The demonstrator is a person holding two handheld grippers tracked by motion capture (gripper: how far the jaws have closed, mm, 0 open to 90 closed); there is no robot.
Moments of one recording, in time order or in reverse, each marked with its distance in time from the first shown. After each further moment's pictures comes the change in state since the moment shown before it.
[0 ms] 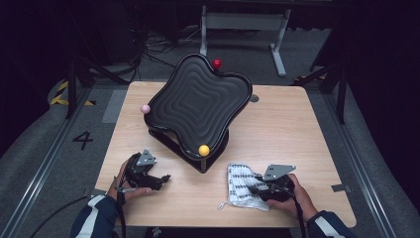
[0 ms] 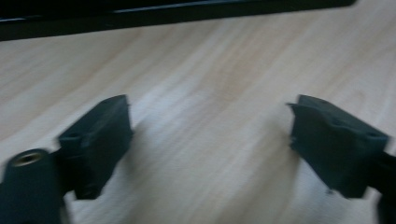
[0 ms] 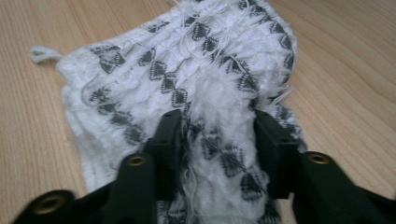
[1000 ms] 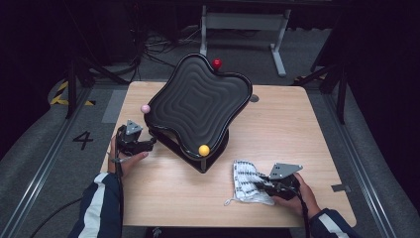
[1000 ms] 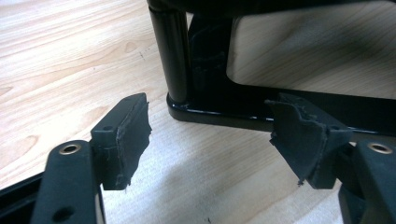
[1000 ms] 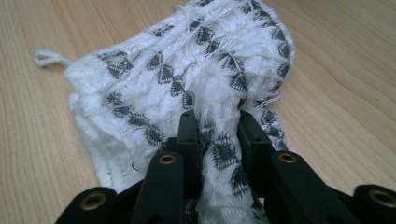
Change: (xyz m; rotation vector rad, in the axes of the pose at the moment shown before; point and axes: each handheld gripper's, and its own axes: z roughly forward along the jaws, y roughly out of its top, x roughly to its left) left arm 0.078 0.038 0.008 -0.142 0.234 -0.152; right arm -0.012 -0.010 -0.007 -0.034 -0.024 -0.008
